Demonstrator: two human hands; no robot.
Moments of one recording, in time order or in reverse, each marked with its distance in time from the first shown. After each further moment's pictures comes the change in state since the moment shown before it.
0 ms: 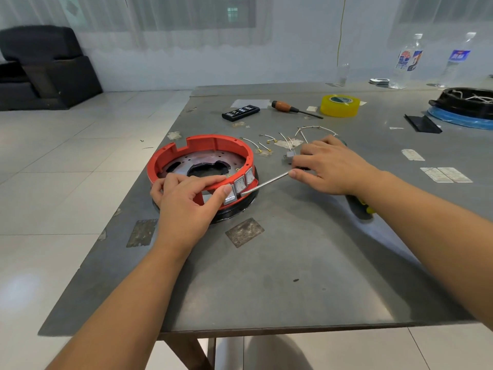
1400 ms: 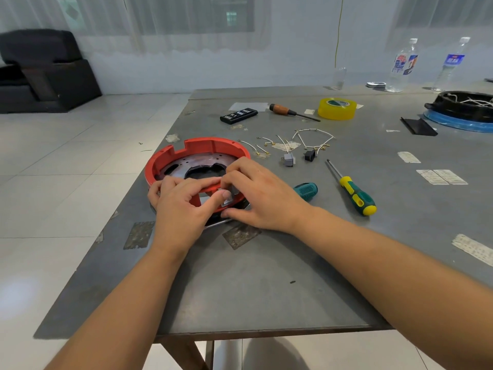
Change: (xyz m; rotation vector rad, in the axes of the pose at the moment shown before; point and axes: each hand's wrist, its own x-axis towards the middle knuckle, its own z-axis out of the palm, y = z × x) left_hand 0.001 0.002 -0.004 0.026 -0.006 0.069; right_hand 0.029 -0.126 -0.003 0.451 0.359 -0.174
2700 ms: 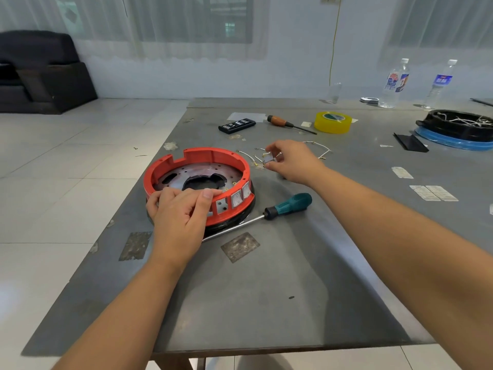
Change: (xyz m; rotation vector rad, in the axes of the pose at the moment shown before) left_hand 0.000 -0.009 0.007 -0.013 0.039 -0.039; right_hand 0.035 0.121 -0.025 0.039 -0.170 0.710
